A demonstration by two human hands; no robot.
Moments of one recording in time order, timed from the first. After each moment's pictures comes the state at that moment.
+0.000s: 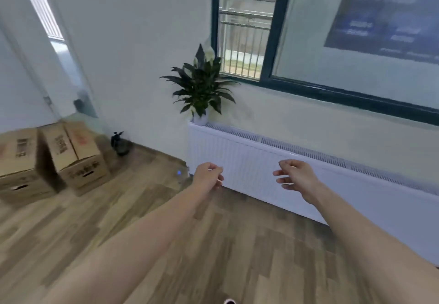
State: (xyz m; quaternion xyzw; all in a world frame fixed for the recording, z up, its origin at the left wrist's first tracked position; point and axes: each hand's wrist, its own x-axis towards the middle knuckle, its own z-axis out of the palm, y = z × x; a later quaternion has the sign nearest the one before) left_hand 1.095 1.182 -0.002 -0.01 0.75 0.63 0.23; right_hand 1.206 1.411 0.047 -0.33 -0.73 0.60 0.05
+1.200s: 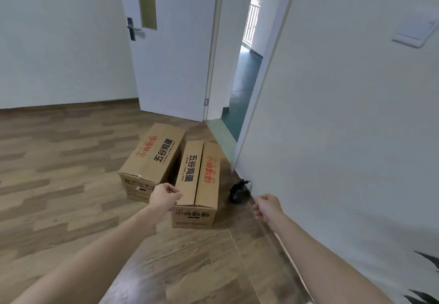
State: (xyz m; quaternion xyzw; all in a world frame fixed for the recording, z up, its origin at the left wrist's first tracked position) left_hand 0.427 0.551 -0.089 -0.41 0.71 0.58 -0.01; right_hand 0.299 0.831 -0.093 -0.15 -0.83 0.49 -0.23
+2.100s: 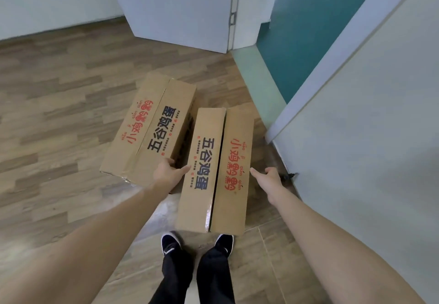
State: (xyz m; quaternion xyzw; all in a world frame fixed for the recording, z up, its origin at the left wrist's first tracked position) left_hand -0.029 0.327 -0.300 -0.53 0.67 0.49 0.13; right_hand -0.154 0.560 -0.336 -0.20 -0.79 0.41 -0.40
